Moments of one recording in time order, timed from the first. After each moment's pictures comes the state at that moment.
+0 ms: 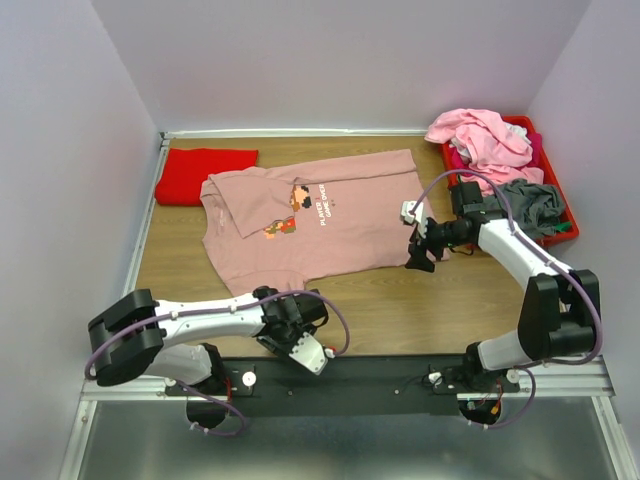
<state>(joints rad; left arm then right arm) -1.16 1.28 0.64 -0.80 -0.01 1.02 0.13 1.46 0.94 -0.64 -0.75 -1.04</state>
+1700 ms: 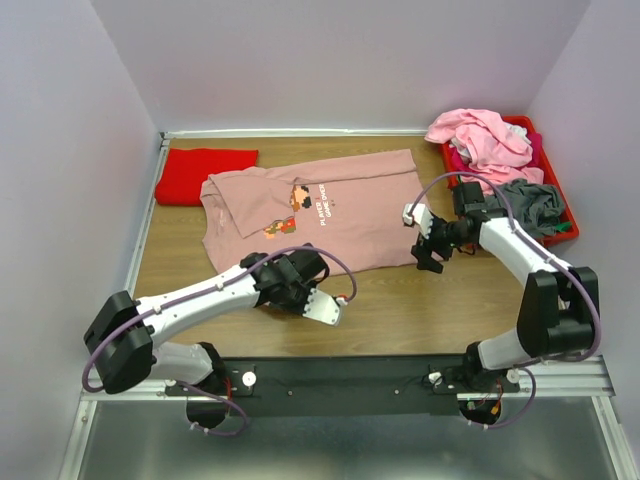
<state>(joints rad) -0.97 1.28 0.87 -0.86 -0.01 0.97 0.11 1.46 0.94 -0.66 -0.56 -1.04</state>
